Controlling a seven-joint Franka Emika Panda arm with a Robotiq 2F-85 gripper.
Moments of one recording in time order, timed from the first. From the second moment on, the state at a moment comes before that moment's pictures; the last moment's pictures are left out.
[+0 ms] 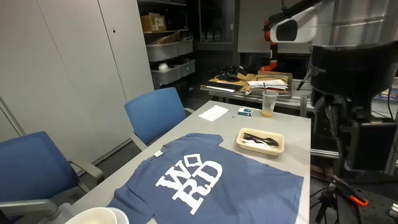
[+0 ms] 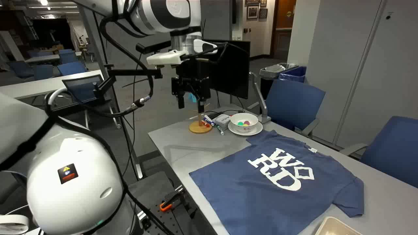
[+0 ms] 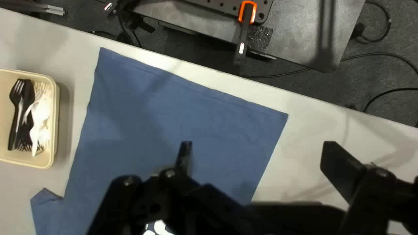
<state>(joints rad) 0.19 -0.56 0.26 -2.51 0.05 1.81 0.08</state>
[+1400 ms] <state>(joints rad) 0.19 -0.55 0.25 -2.51 0.04 1.84 0.08</state>
